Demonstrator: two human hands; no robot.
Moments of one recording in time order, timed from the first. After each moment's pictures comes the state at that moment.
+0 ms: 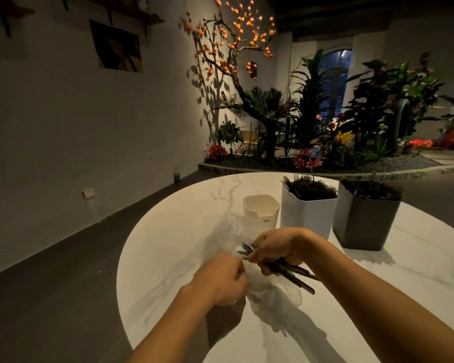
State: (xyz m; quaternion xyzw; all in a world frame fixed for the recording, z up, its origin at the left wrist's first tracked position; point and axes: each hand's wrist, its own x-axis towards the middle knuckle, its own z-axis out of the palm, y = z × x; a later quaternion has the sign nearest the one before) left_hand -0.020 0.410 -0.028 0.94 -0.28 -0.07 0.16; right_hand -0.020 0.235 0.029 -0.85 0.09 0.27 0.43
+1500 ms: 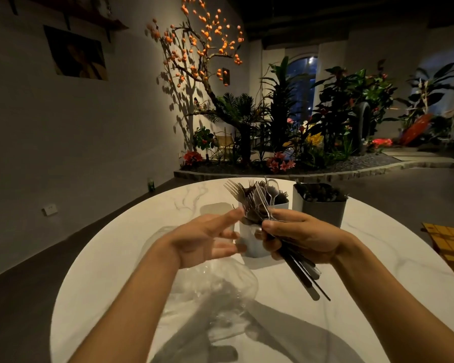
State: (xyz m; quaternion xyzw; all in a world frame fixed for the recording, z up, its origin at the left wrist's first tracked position) left_hand -0.015 0.341 0.069 0.66 -0.20 -0.34 0.64; right_hand -0.102 0.110 0.062 -0.67 -0.16 0.14 0.71
